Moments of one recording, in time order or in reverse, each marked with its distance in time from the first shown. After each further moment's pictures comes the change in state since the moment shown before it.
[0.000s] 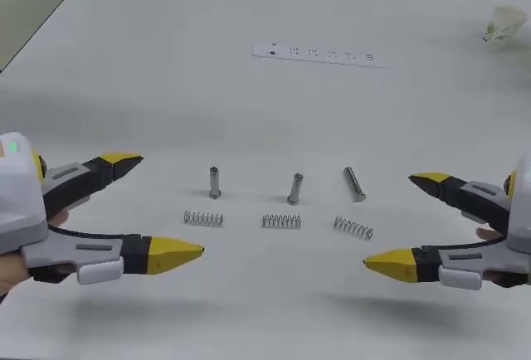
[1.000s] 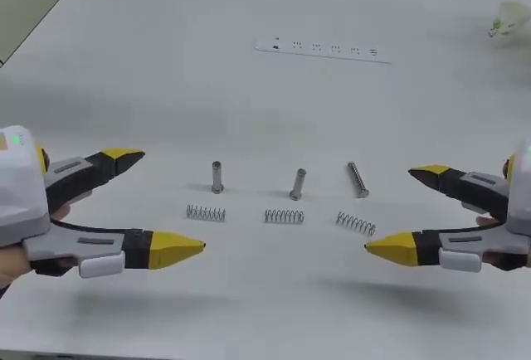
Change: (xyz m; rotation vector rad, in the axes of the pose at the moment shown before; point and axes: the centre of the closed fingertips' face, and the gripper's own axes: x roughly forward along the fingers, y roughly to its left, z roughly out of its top) left arm -0.001 0.001 -0.003 -0.006 0.009 -0.001; right arm 0.008 -0.006 0.004 0.036 0.046 0.015
